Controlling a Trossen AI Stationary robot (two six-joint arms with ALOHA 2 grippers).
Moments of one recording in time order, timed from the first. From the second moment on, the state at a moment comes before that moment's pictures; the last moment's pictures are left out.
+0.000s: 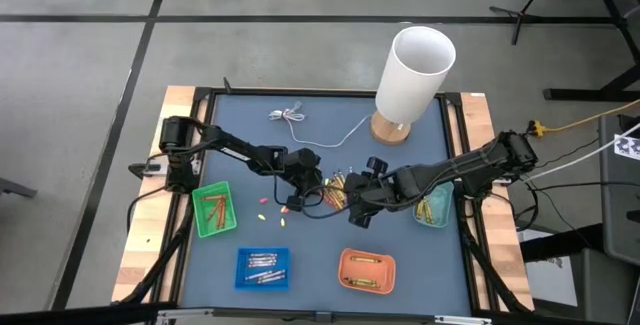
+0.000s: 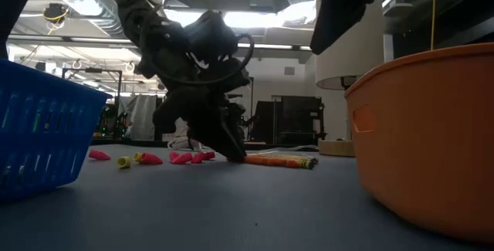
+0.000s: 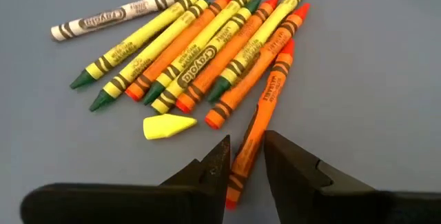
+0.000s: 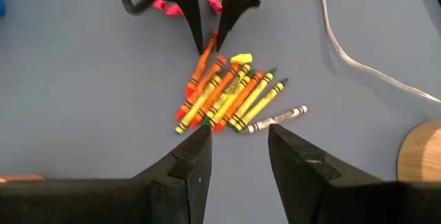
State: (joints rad) left arm 0.09 1.89 0.88 0.16 0.21 0.33; right arm 0.31 1.67 1.40 -0.91 0.39 0.52
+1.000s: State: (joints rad) left arm 0.09 1.89 0.88 0.12 0.23 0.28; right arm 0.31 1.59 1.27 -1.00 0.45 0.55
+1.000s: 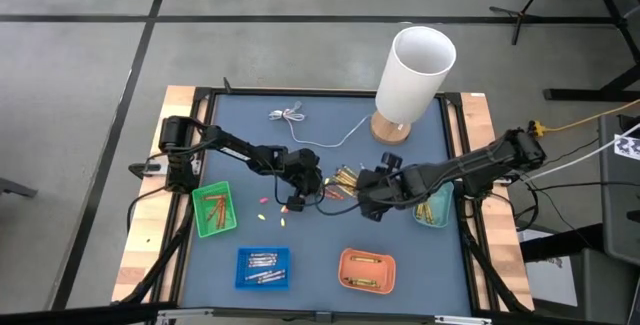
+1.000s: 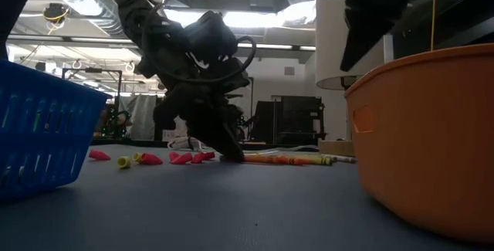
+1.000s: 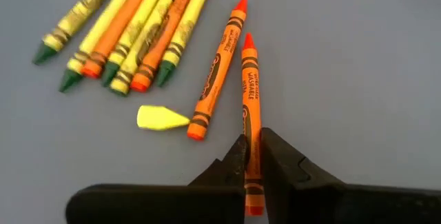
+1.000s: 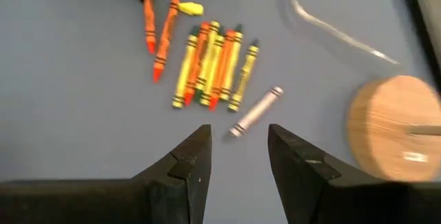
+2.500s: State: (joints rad) left arm -0.67 1.21 0.88 -1.09 -0.05 -1.36; right arm 0.12 1.62 0.92 -0.33 0.44 0.55
